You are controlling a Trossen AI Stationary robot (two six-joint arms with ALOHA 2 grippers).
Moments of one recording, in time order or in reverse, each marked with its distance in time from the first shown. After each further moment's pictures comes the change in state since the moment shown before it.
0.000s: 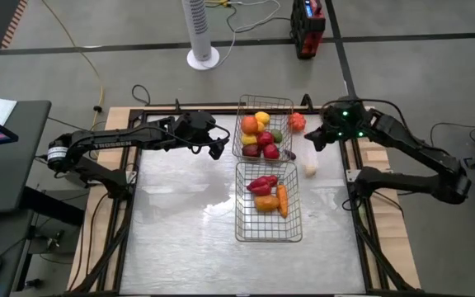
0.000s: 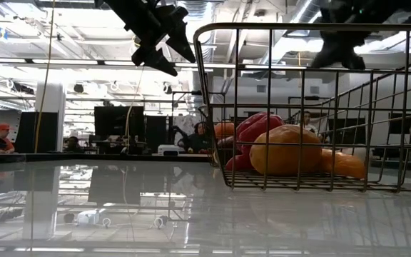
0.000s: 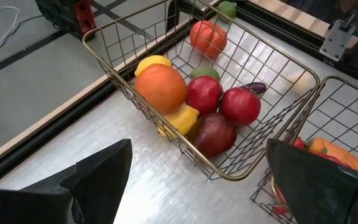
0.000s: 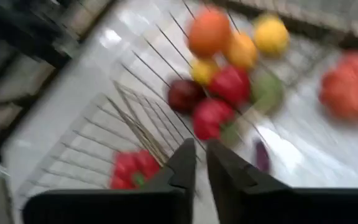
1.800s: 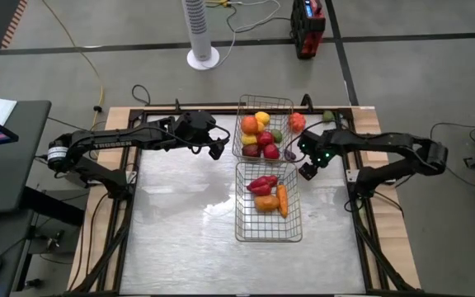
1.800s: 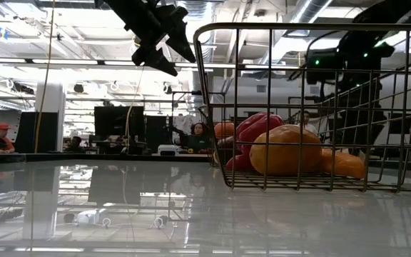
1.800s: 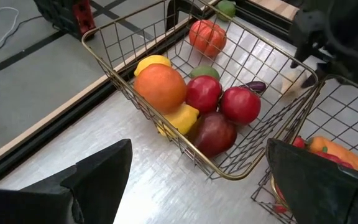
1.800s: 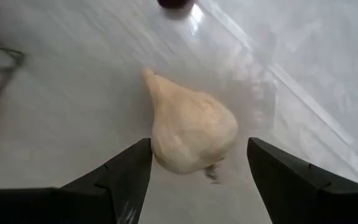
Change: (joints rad) left arm 0.000 0.000 0.000 -0.001 0.002 0.007; right arm 0.186 0.403 -0.248 -0.084 0.260 -0.048
